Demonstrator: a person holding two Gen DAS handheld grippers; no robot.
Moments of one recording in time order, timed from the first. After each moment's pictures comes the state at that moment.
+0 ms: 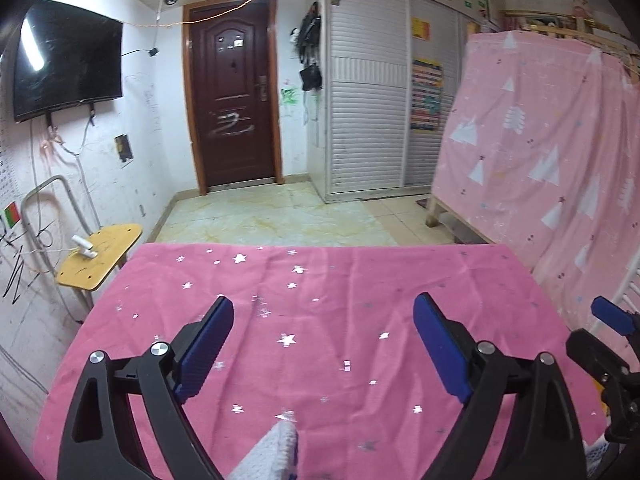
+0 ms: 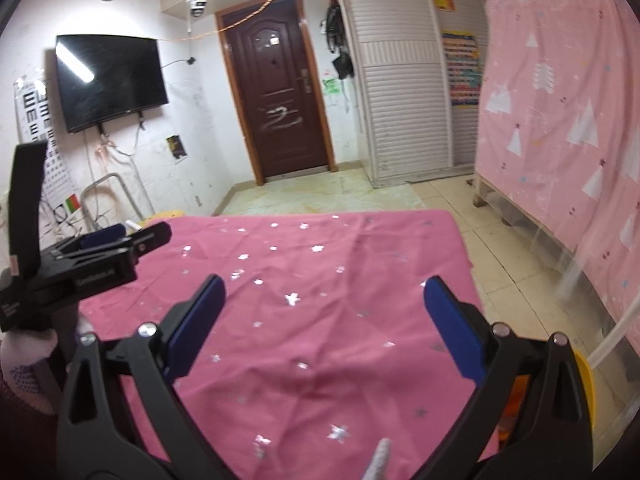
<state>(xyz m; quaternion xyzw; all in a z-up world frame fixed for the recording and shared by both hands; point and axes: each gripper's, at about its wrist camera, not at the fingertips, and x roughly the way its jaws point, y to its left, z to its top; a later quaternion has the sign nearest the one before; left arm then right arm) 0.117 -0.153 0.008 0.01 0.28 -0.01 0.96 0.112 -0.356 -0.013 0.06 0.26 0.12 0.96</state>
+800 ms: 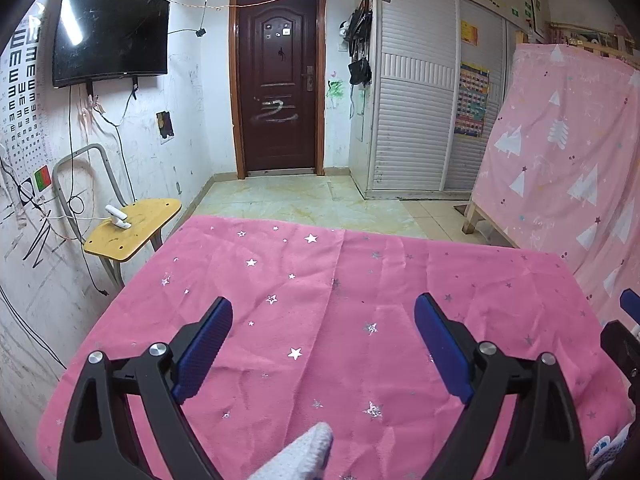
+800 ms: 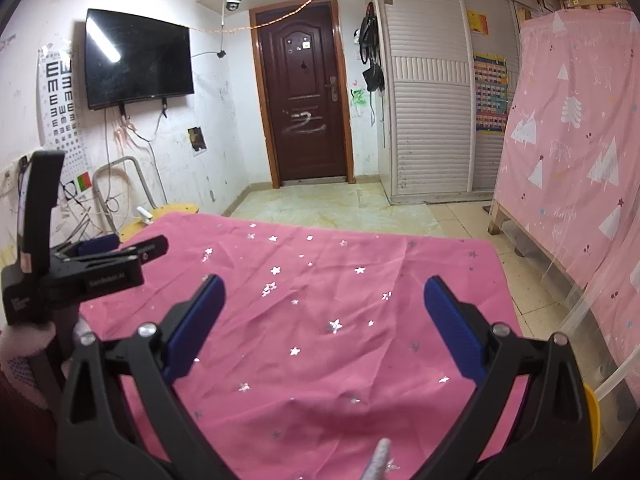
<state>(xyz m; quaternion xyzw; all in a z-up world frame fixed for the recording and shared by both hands) 0.121 -0.099 -0.010 -0.02 0.29 0.05 0.95 0.126 -0.314 -0.010 0.02 0.24 0.14 0.96</state>
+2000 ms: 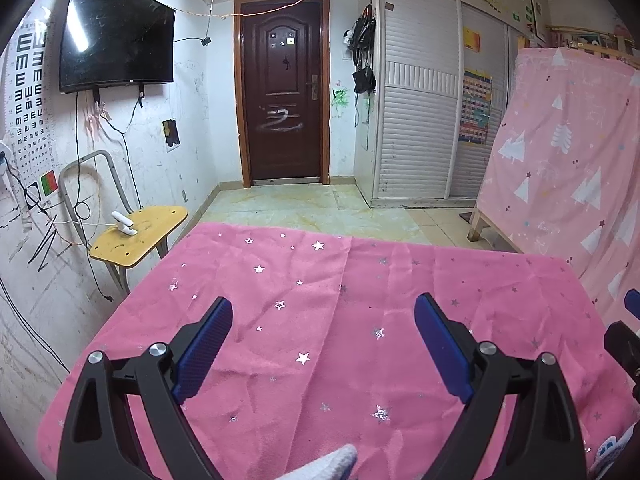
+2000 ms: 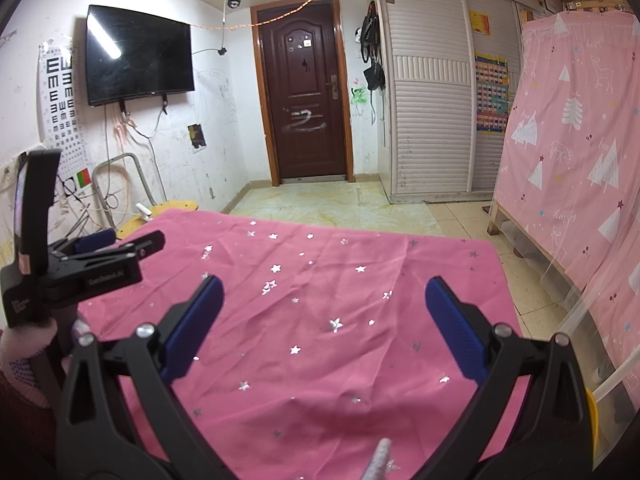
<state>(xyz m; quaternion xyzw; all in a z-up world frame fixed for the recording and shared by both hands) 0.116 -0.101 -0.011 -0.02 0.27 0.06 0.96 0.127 -0.313 -0.010 0.02 0.24 0.14 0.96</state>
